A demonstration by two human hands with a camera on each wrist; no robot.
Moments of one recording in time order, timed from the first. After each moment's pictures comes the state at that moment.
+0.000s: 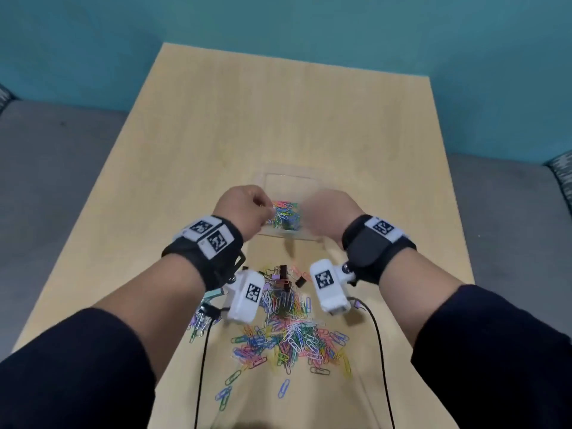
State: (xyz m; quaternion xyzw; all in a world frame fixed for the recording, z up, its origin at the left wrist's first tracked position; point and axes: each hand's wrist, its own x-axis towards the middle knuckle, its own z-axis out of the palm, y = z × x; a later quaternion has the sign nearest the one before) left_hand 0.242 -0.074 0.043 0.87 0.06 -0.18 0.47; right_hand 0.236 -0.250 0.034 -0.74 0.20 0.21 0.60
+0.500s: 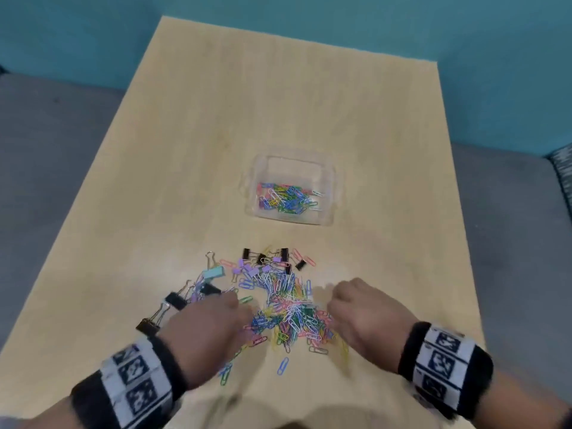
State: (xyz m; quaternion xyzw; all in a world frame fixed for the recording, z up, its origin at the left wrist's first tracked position) left_hand 0.079 -0.010 0.041 0.91 -0.27 -0.28 0.15; right_hand 0.070 -0.298 0.040 -0.93 -0.27 0.23 0.10
